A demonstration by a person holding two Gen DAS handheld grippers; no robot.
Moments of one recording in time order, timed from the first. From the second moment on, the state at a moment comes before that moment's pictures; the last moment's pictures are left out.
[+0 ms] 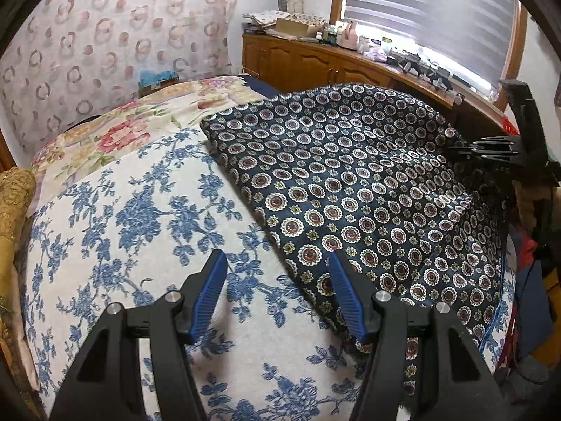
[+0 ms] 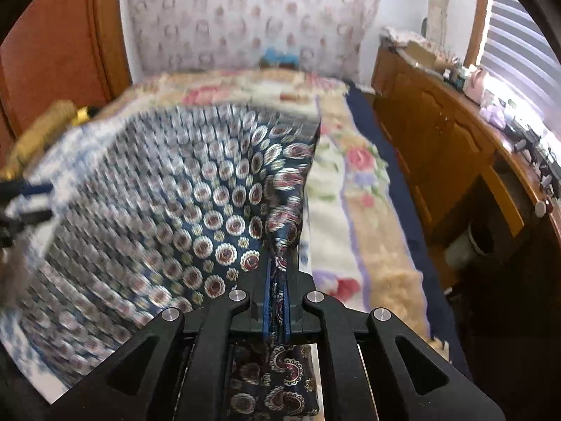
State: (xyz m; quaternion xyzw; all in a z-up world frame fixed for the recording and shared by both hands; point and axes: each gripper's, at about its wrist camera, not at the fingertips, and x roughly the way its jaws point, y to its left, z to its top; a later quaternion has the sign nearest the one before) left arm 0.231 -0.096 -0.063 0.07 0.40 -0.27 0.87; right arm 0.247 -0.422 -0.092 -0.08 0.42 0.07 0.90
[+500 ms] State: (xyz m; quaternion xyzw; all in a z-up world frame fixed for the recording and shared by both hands) left arm 0.229 -0.110 -0.083 0.11 0.41 -0.26 0.87; right arm 0.307 -0.446 -0.065 -0.02 0.40 0.09 0.91
